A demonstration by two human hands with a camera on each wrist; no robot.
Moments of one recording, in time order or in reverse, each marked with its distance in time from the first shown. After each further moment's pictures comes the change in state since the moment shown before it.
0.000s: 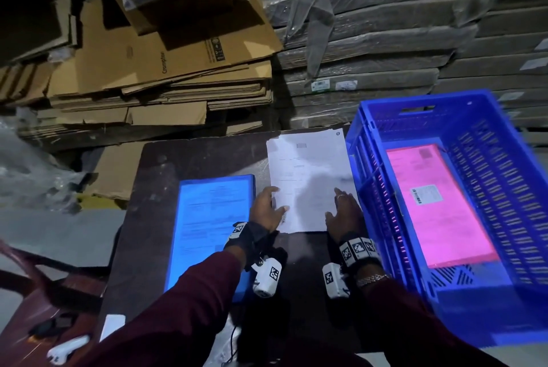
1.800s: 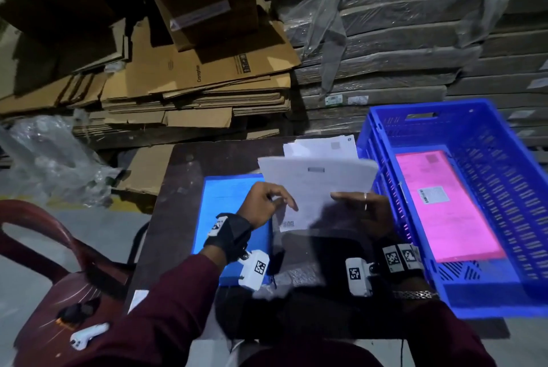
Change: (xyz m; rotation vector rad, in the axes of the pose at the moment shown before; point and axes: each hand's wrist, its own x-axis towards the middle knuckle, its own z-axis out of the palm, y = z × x) left_hand -0.090 0.044 -0.097 -0.148 -0.132 0.536; right_hand -0.068 -0.034 -0.088 0.438 -0.052 -0.582
